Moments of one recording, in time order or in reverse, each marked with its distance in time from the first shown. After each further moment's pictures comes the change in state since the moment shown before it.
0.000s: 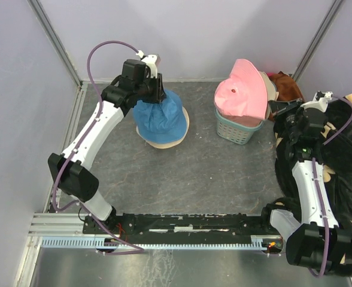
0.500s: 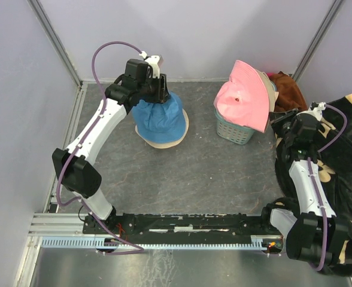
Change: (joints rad) left arm 0.010 0.062 0.026 0.007 0.042 0.000; right arm -0.020 0.034 -0.113 0.012 0.070 0.011
